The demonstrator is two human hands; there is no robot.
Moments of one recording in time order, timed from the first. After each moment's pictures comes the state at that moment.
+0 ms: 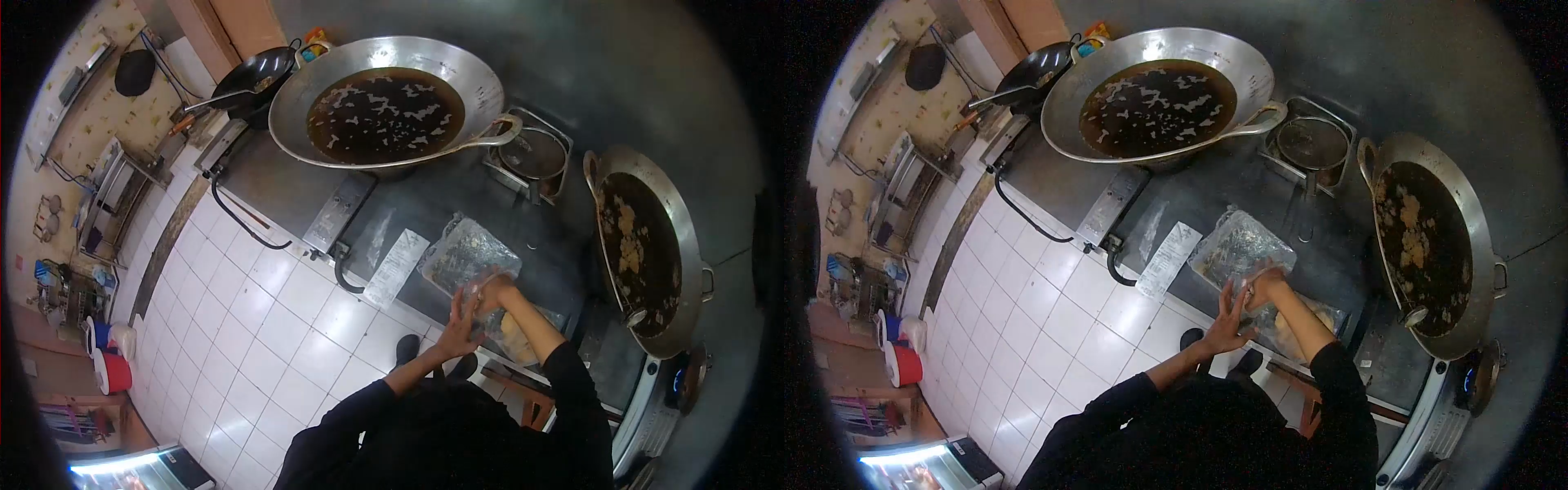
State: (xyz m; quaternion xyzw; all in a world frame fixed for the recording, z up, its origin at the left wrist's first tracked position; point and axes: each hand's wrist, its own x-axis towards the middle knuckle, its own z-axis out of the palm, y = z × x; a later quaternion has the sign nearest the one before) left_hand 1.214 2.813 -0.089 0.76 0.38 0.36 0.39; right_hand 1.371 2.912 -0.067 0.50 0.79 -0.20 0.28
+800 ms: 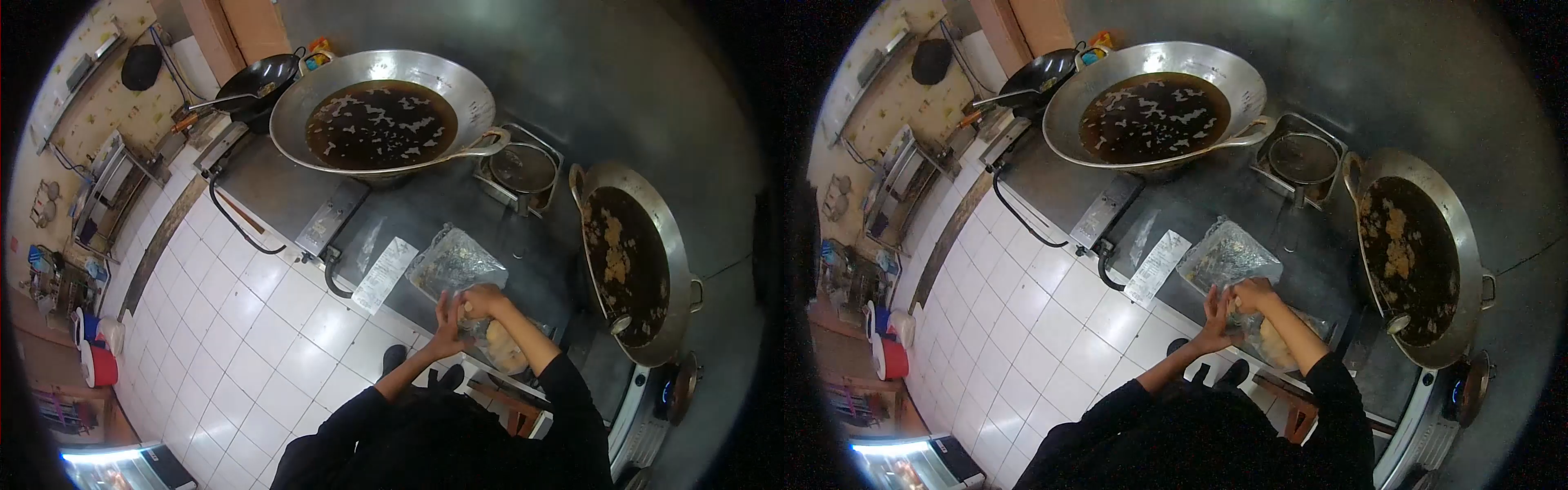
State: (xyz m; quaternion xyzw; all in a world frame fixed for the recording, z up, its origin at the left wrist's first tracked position) left_hand 1.226 2.817 -0.110 0.72 0.38 0.40 0.41; right_hand 1.368 2.905 -0.039 0.48 0.83 -0.21 0.21
